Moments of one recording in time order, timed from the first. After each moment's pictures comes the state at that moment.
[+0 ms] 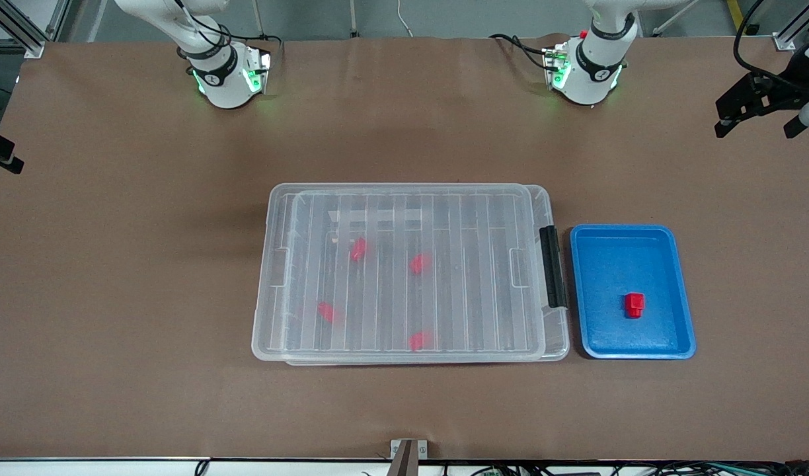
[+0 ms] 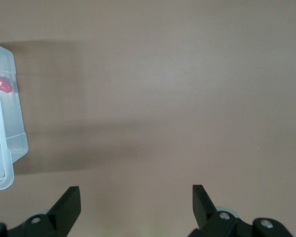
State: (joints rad) left arm 0.04 -0.10 -0.13 -1.52 0.03 1.46 -0.03; right arm 0.04 0.01 -0.19 -1.47 -0.03 1.48 -0.10
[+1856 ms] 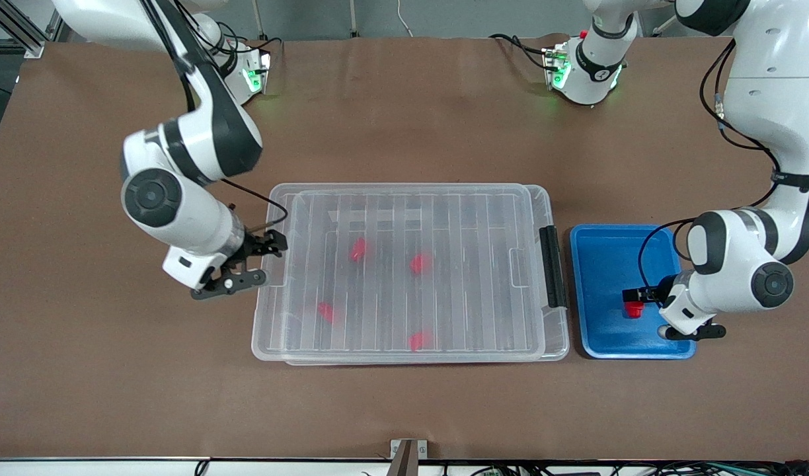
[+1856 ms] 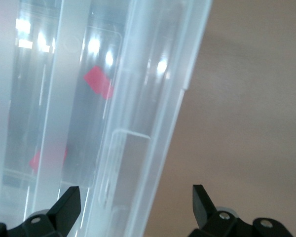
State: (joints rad) left arm 0.14 0.72 -0.12 -1.60 0.04 2.18 -0.02; right arm 0.26 0.45 0.13 -1.57 -0.03 1.97 0.13
